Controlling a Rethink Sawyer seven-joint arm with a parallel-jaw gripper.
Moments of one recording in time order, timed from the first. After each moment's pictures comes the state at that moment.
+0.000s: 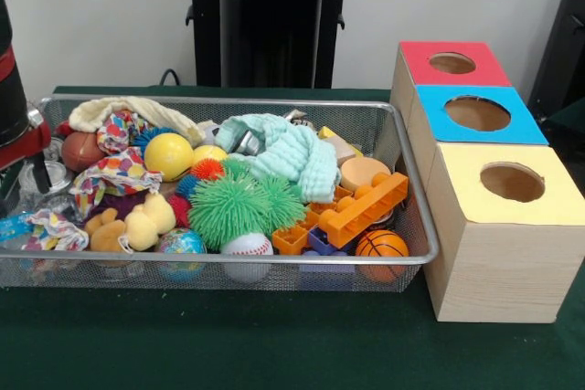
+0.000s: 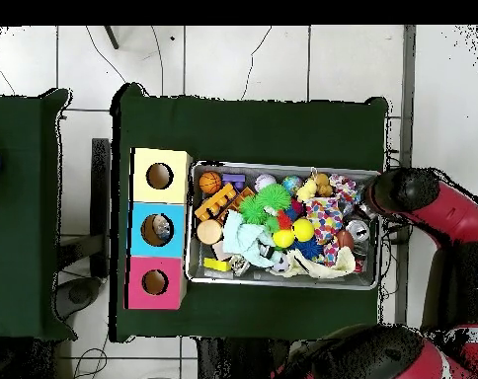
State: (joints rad) arm -0.66 -0.29 0.01 1.09 -0.15 0.89 0.36
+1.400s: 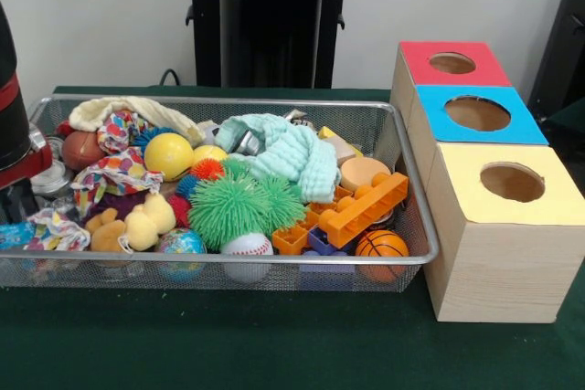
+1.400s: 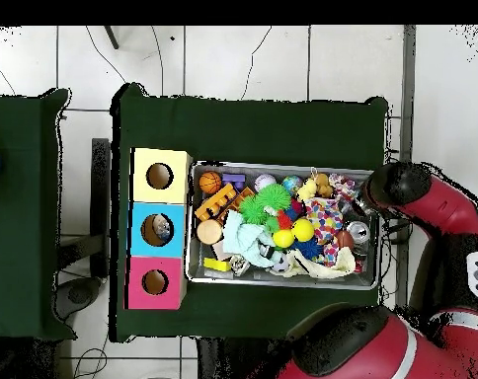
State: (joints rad) arm -0.61 -0.20 -0.08 1.00 -0.08 0.90 0.44
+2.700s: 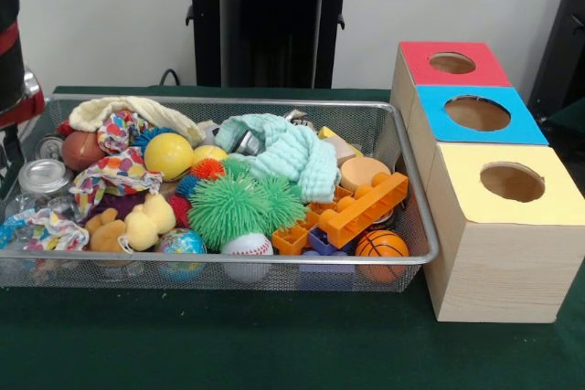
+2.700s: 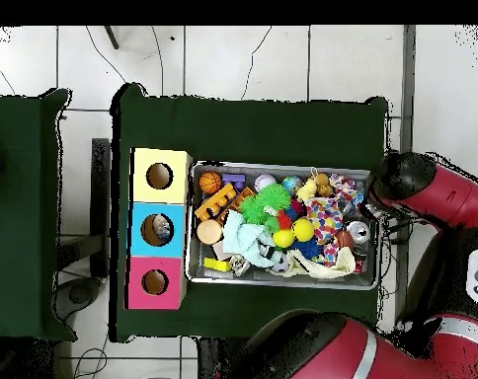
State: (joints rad) arm -0.50 -0.29 -0.23 1.01 -0.07 1.01 0.45
